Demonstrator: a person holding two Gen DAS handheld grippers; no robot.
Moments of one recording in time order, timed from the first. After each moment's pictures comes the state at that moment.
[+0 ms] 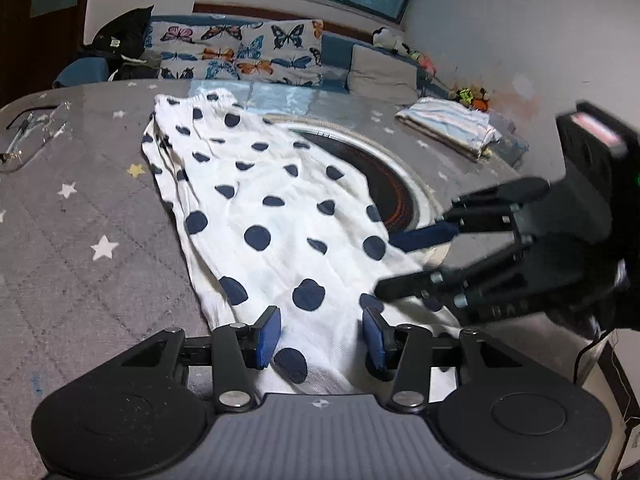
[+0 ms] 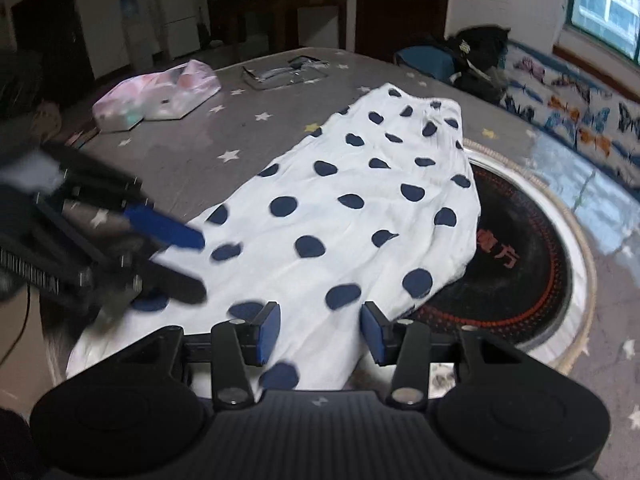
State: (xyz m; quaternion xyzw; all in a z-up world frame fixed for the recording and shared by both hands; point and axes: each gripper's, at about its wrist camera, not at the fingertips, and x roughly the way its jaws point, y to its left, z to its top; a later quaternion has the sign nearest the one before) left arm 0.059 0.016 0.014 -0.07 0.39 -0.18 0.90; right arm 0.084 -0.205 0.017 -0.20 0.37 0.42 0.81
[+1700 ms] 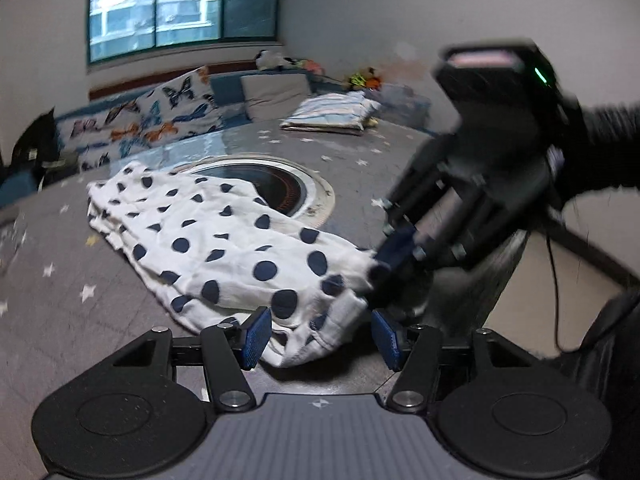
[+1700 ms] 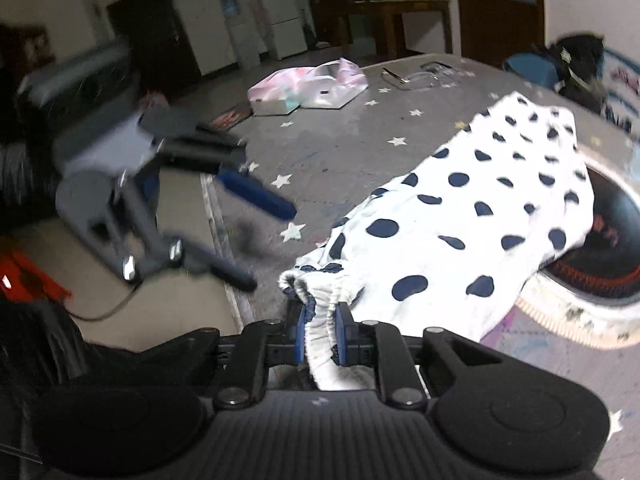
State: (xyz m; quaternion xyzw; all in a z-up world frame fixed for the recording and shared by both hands) left arm -0.049 -0.002 0.033 0.09 0.31 -0.30 0.90; right arm 0.008 -0.231 0.040 -0.14 0.39 0.56 0.71
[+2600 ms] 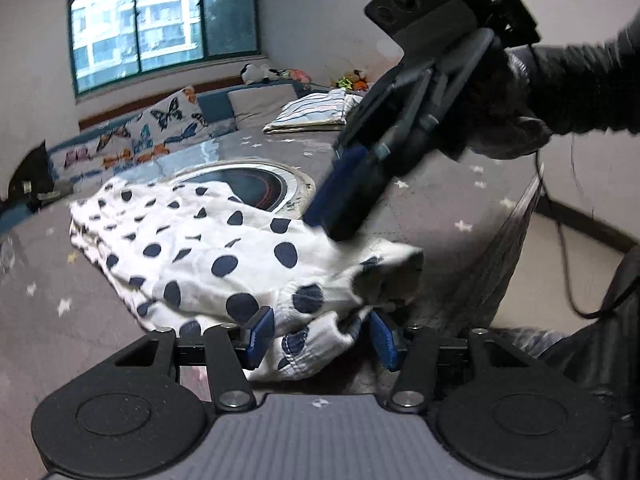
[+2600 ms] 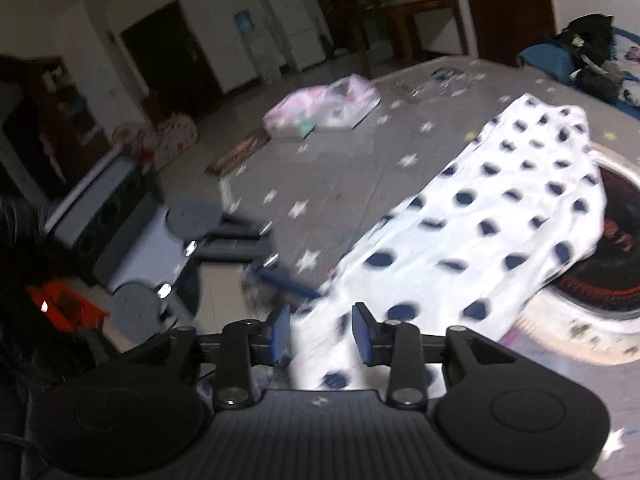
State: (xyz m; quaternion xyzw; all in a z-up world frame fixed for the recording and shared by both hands) left arm -0.056 -0.018 0.001 0.11 0.28 -0.31 0.90; right arm 0.039 -0.243 0.067 -0.10 0.40 0.59 0.70
